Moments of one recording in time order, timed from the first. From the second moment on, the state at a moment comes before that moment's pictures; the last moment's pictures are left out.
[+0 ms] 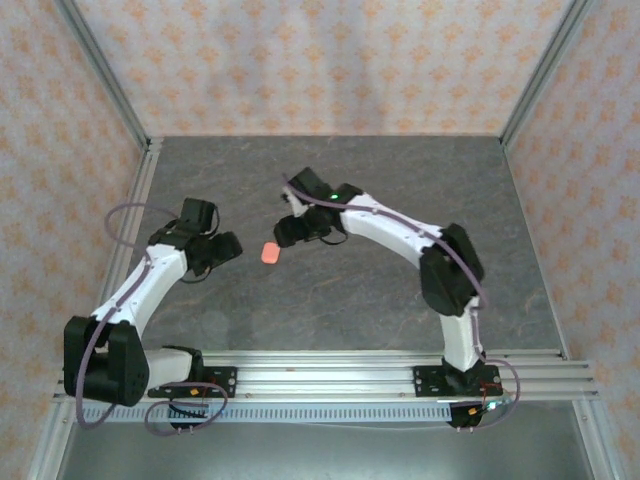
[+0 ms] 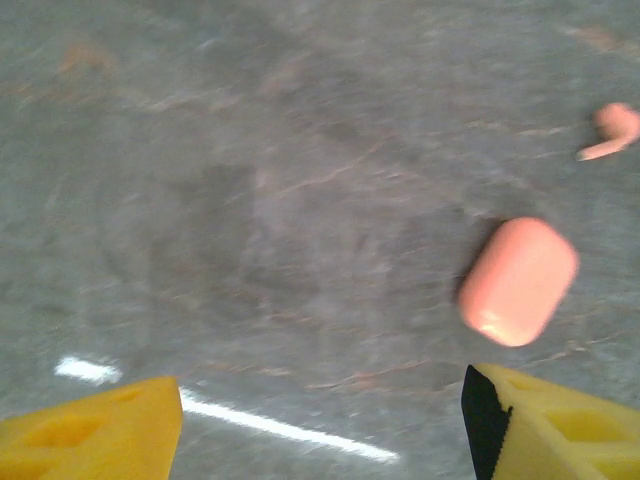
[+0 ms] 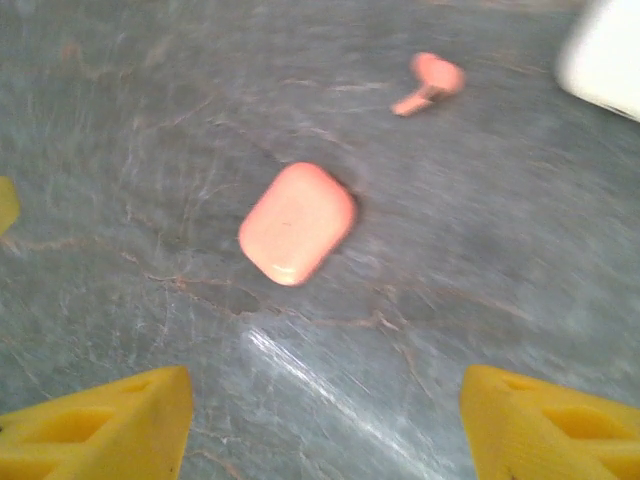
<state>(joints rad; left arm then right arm) -0.05 1.22 0.82 -0.75 0.04 -0.61 0.82 2.04 1.77 -0.79 -0.19 0.29</state>
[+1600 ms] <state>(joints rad) 0.06 1.21 0.67 -0.73 0.21 -0.55 0.89 2.58 2.39 -1.13 -0.14 -0.26</state>
